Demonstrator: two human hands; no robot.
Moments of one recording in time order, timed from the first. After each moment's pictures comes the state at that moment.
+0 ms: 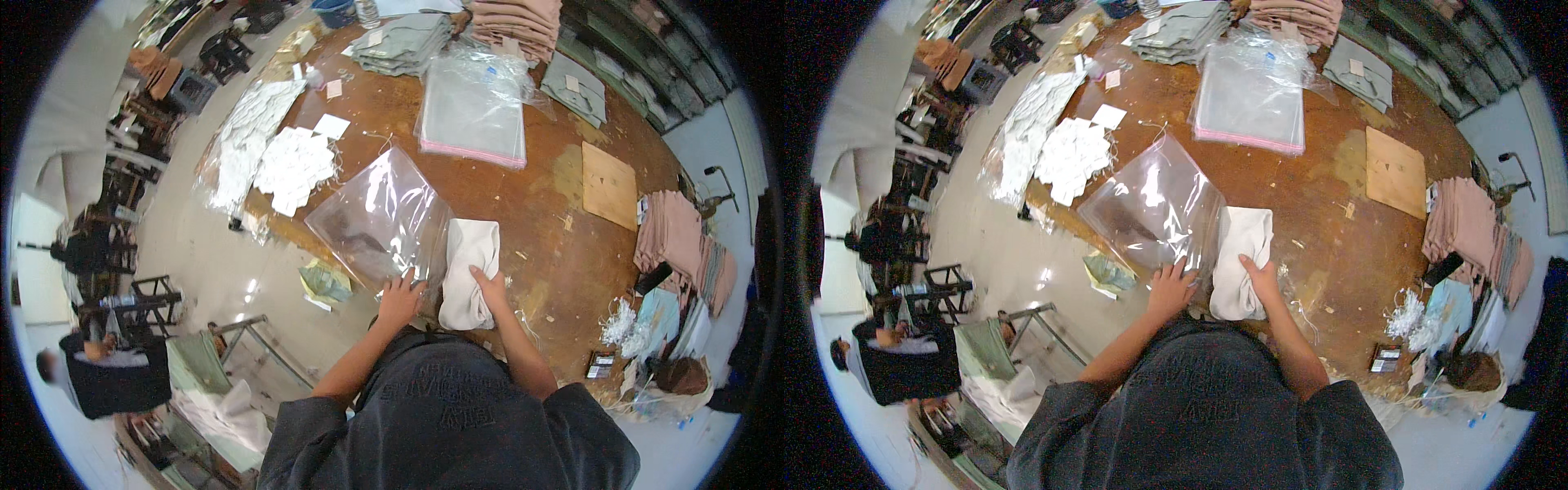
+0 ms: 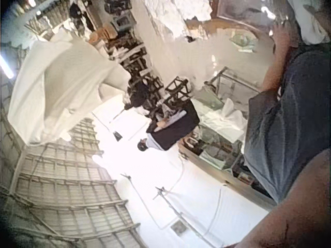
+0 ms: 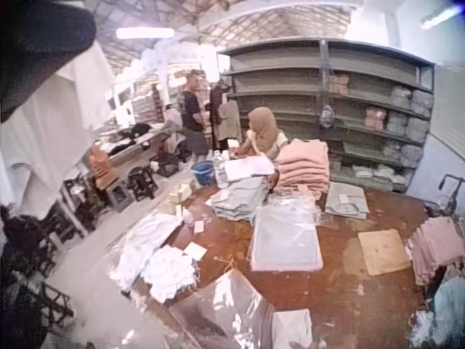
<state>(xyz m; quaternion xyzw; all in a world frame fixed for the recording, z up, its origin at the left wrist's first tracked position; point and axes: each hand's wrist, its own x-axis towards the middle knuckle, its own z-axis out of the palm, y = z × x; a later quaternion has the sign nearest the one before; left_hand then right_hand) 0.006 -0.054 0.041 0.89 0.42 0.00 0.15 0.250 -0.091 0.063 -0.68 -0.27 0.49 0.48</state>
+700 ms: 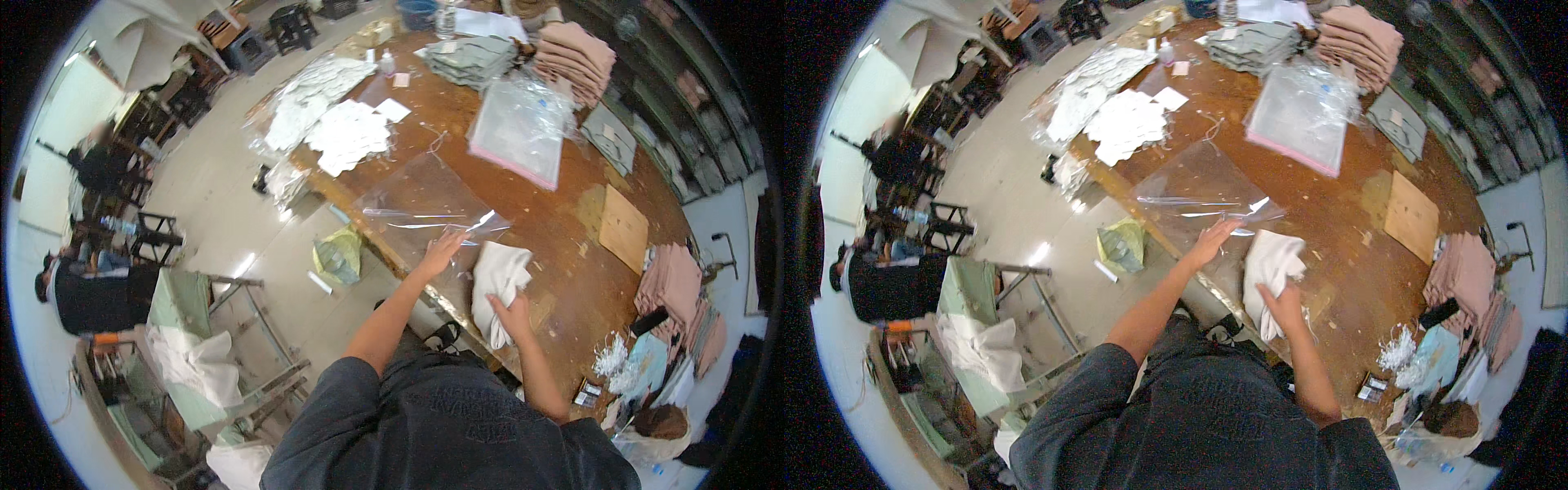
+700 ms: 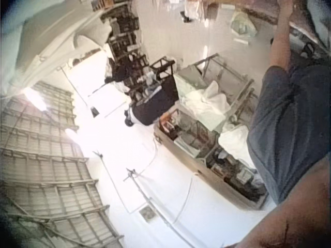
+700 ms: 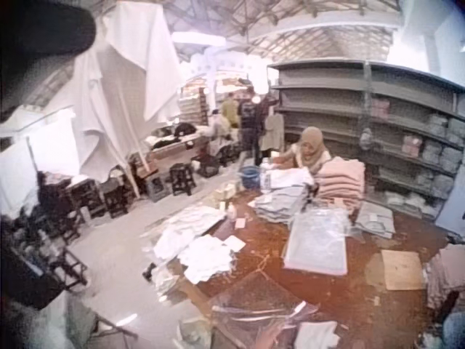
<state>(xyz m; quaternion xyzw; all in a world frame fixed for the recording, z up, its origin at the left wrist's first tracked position) 0.042 -0.003 0.025 0.71 0.44 0.21 0.50 0.250 -0.147 0.126 -0.65 -0.62 0.31 0.30</state>
